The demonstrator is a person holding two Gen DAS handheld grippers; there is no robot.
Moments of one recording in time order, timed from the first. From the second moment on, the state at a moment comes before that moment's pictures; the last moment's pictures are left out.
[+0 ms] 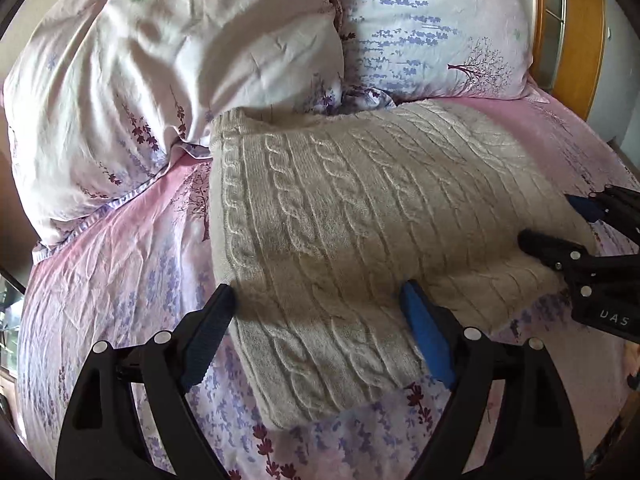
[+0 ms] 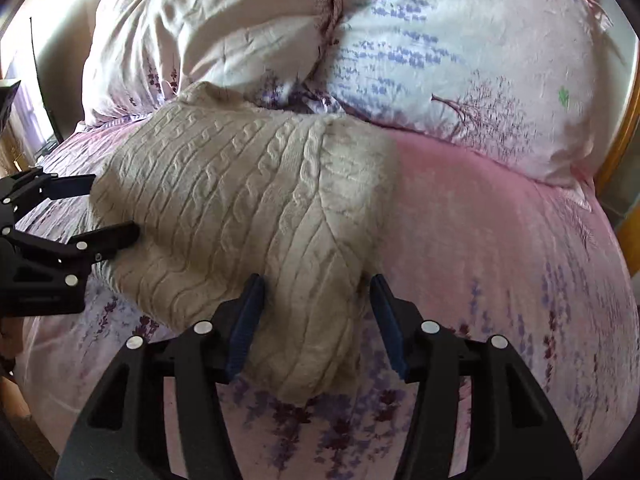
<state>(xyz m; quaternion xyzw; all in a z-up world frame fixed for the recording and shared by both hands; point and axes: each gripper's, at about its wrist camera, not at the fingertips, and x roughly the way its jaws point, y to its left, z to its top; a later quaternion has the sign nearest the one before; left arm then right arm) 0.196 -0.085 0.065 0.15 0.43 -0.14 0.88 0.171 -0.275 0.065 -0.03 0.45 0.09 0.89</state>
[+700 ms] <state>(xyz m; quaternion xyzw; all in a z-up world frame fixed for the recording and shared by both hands) 0.128 -0.038 0.046 0.08 0.49 -0.06 0.87 0.099 -0.251 0.054 0.04 0.46 -0.01 0.89</state>
